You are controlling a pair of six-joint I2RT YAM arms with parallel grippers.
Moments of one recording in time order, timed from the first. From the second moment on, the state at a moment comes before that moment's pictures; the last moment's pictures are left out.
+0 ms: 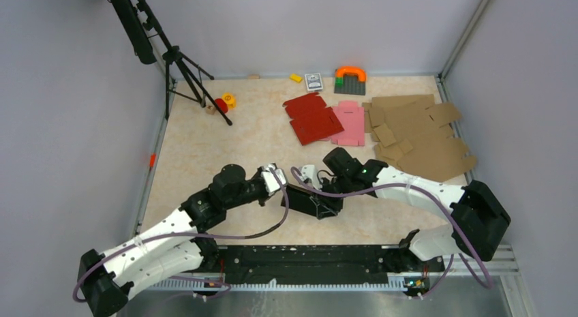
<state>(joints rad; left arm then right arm) -0.84 0.75 0.54 -0.12 0.22 0.34 0.87 1.36 0.85 -0.52 -0.54 -0.29</state>
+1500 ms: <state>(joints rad) -0.84 1.18 0.72 -0.18 0.09 -0.27 0.87 1.48 0.75 -0.31 -0.22 -0.30</state>
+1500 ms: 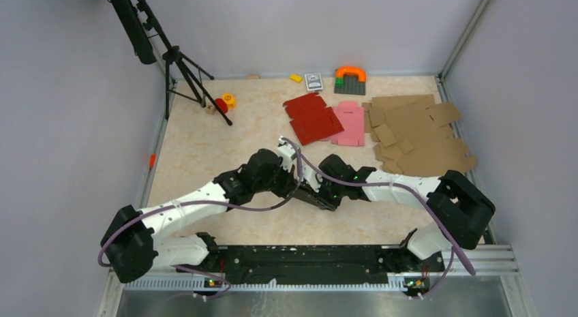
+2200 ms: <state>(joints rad) -0.84 0.85 0.59 -0.15 0.10 0.03 0.88 1.48 0.75 -0.28 -0.36 -0.31</state>
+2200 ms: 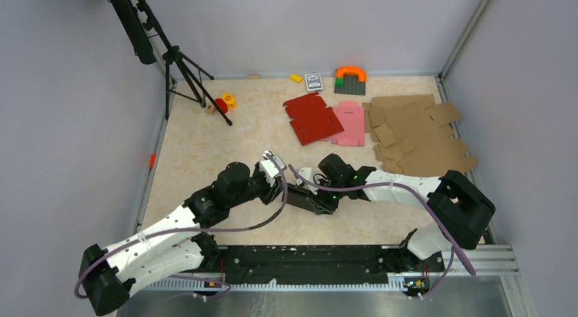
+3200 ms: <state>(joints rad) -0.84 0.98 0.63 -0.21 0.33 0.34 0.87 1.45 0.82 -0.49 -0.48 -0.38</state>
